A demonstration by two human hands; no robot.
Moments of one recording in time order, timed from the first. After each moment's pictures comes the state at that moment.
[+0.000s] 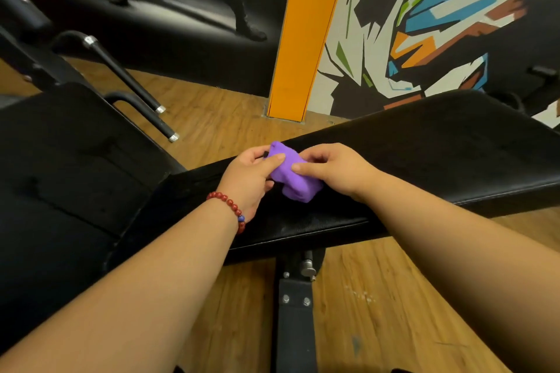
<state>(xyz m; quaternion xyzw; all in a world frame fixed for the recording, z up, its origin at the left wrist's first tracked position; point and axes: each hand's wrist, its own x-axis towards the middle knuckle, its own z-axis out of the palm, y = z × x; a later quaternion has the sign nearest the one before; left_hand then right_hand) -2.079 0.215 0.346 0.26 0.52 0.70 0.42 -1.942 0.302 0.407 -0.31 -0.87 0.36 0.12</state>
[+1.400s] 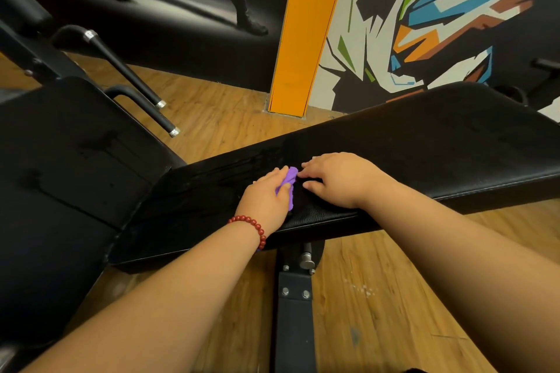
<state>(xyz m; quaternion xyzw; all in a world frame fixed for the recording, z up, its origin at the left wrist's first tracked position) -2.049 0.209 0.311 0.46 0.76 0.41 0.20 -1.935 0.306 0.399 -0.25 -0.96 -0.05 -0.11</state>
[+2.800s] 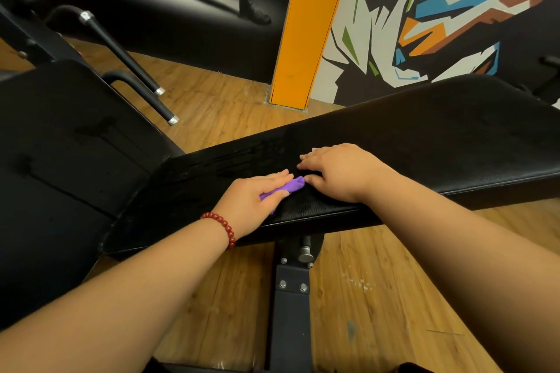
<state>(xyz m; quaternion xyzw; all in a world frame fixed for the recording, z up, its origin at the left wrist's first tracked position) -2.074 0.186 0.294 0.59 0.67 0.42 0.17 -1.936 0.307 0.395 -0.23 -0.96 -0.09 -0.12</state>
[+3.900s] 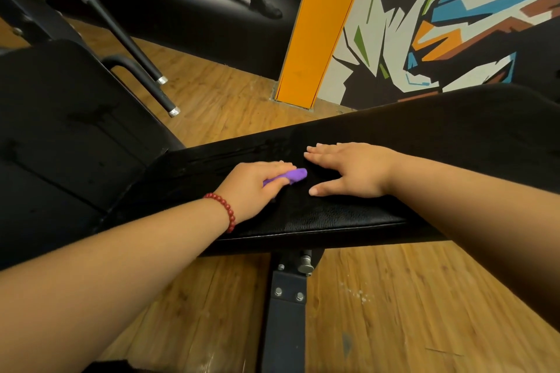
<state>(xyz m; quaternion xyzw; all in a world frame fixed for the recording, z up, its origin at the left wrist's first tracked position) -2.100 0.220 0.291 0.60 0.67 0.41 0.13 -1.946 0.336 0.409 -0.21 -0.95 -0.04 -0.23</state>
